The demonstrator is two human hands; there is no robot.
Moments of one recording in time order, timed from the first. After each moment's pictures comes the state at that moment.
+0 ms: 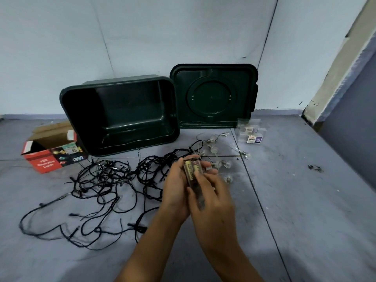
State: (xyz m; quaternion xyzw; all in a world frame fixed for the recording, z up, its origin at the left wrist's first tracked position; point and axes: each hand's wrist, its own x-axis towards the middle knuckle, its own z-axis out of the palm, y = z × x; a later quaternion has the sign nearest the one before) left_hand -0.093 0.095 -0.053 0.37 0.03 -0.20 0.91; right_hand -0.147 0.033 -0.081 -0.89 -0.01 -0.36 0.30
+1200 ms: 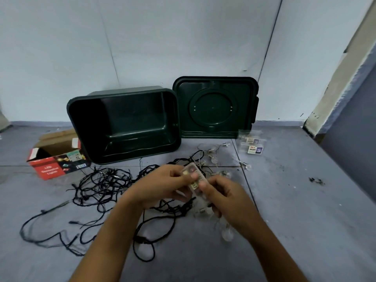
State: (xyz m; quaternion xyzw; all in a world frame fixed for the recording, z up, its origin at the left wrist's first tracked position) left_hand -0.068 0.144 -0.012 0.72 -0.16 -0.28 0.61; right_hand -0.131 -0.021 -0.034 -0.79 -0.04 0.00 0.61
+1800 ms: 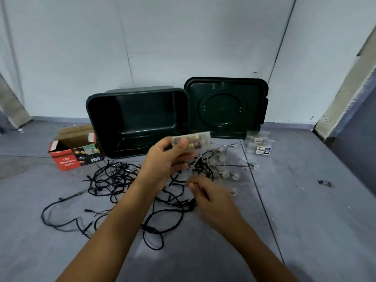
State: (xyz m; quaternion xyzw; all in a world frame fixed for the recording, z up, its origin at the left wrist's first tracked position) left_hand -0.069 0.147 -0.002 0.63 -0.04 -0.06 0.77; right_hand -0.128 0.014 -0.053 -0.88 -0.12 -0.08 0.45
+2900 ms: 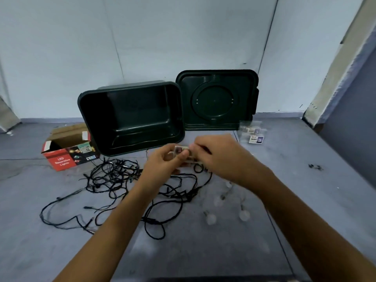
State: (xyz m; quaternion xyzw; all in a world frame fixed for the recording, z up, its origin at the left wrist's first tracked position) left_hand -0.082 0.156 -0.027 0.75 -0.12 -0.05 0.65; right_hand -0.112 0.001 0.034 -0.94 -0.21 -0.09 0.24
